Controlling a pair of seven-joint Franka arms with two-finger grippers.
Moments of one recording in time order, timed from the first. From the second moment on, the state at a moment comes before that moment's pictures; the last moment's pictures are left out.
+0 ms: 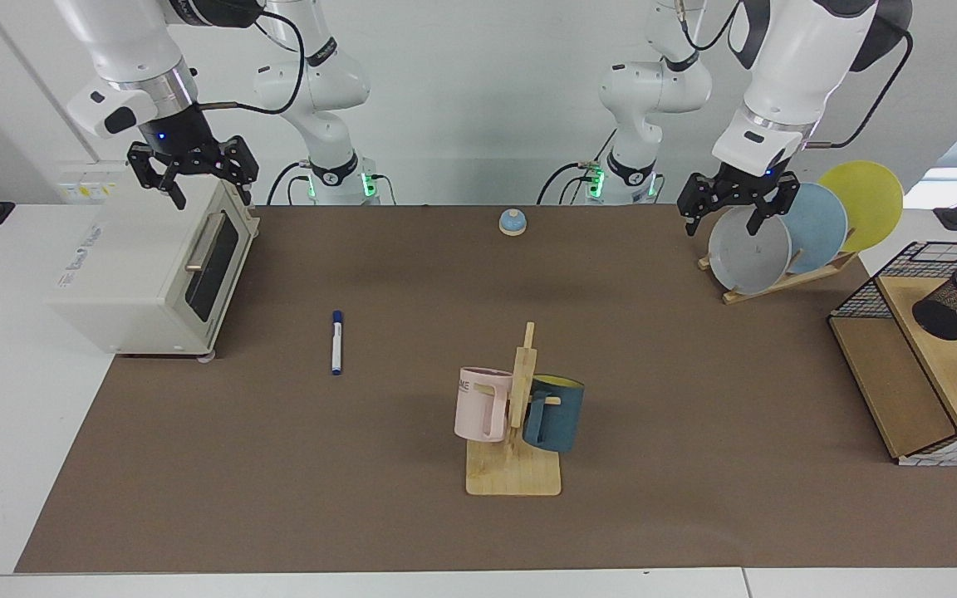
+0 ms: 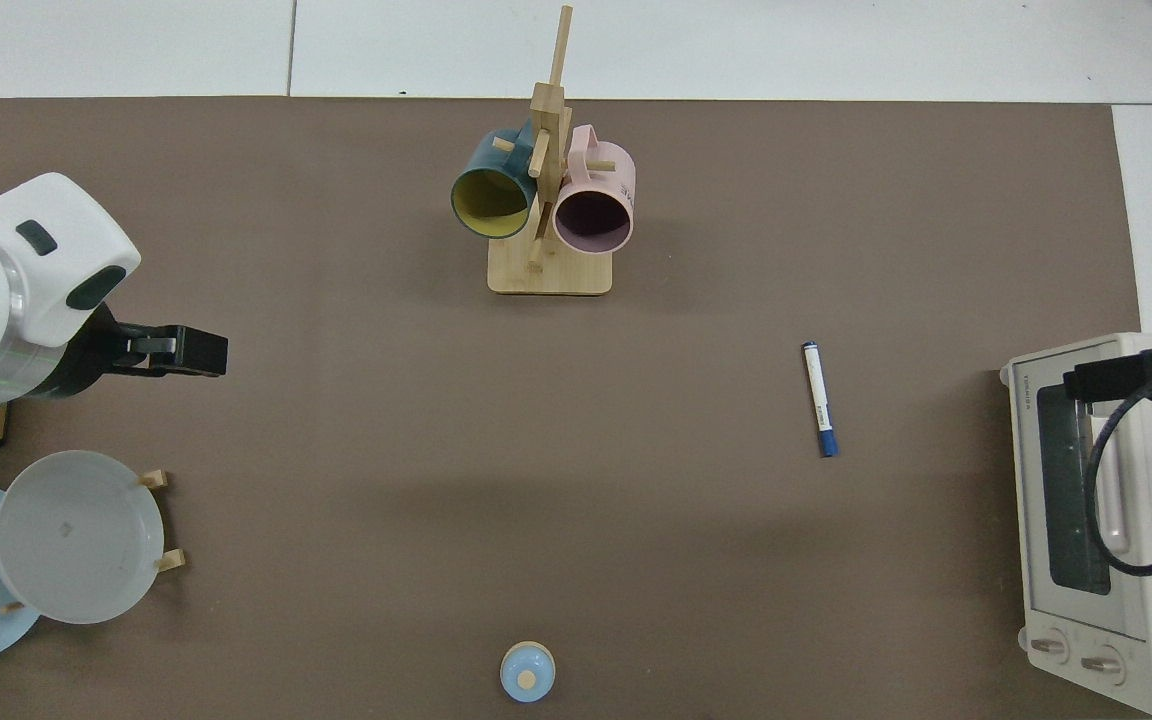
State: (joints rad) left arm -0.08 -0.06 -0.08 -1.69 0.04 1.67 -0.10; right arm 0.13 -0.12 -0.16 -1.68 -0.03 1.58 -0.10
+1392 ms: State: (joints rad) left arm -0.09 -0.05 0.03 -1.69 0.04 1.67 0.03; right arm 0.12 -0.11 -0.16 -1.69 -0.03 1.65 -0.10
